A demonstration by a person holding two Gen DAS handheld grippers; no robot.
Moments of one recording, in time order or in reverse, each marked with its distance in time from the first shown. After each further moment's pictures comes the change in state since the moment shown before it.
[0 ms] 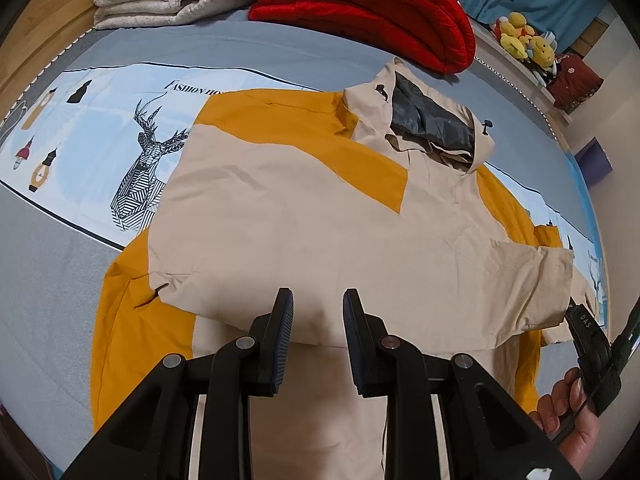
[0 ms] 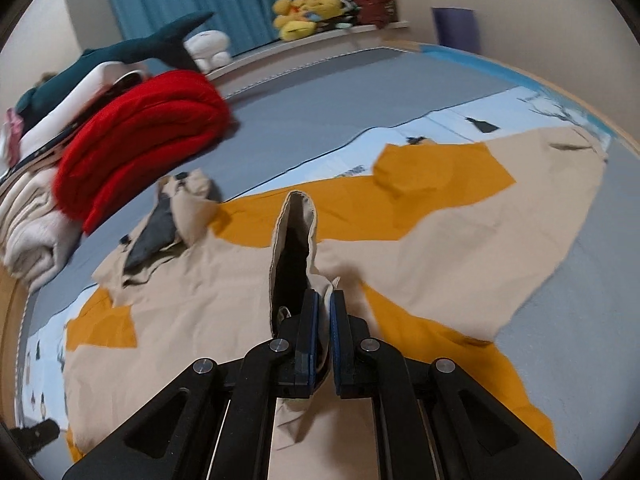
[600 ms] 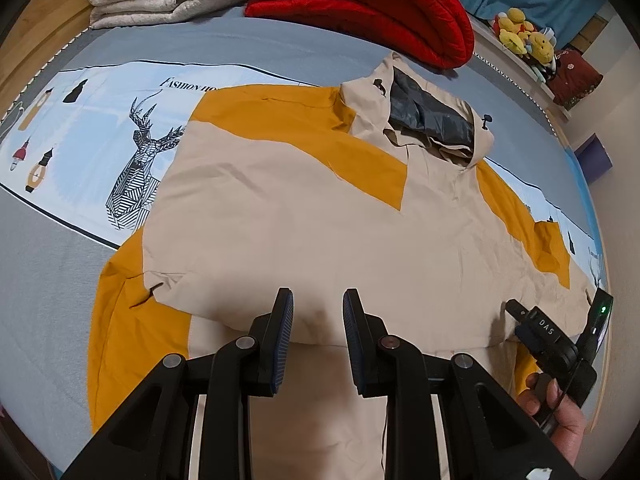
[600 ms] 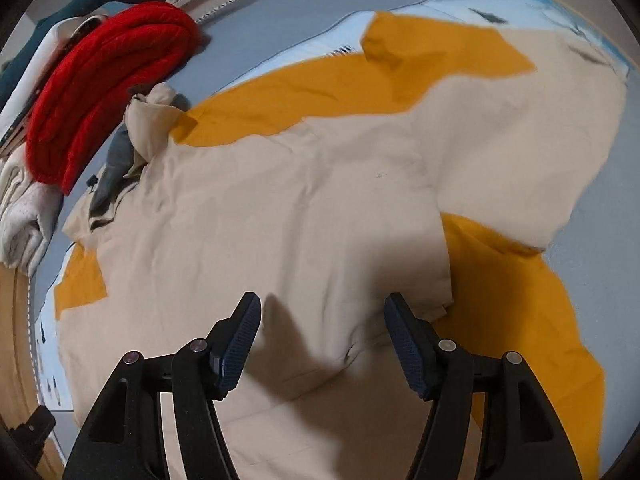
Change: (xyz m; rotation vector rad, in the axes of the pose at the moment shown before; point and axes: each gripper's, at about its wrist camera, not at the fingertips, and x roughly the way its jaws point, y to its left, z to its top) left arm 0.005 -0.001 0.000 0.008 0.010 -0.001; right arm 0.059 -0.012 -0.031 0.072 0.333 0.020
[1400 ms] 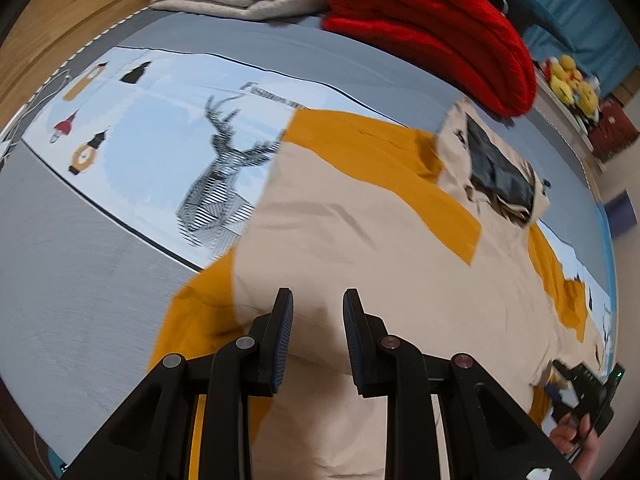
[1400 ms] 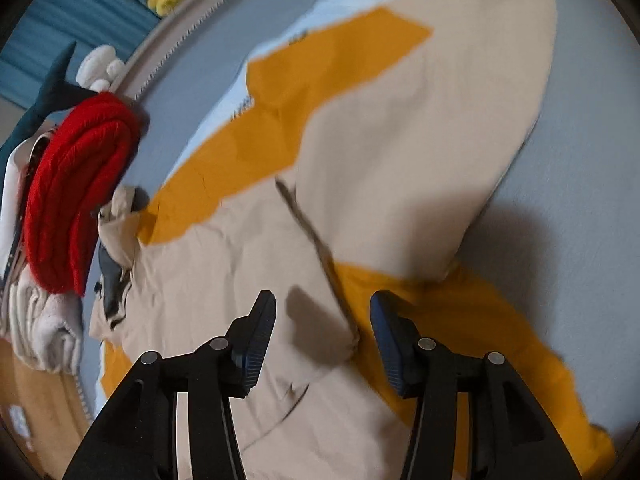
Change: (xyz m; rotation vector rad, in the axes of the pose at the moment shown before) left arm -0.012 0.082 0.028 -0.165 -0.047 0.084; right arm -0.019 -0.072 0.029 0.340 0.017 0.068
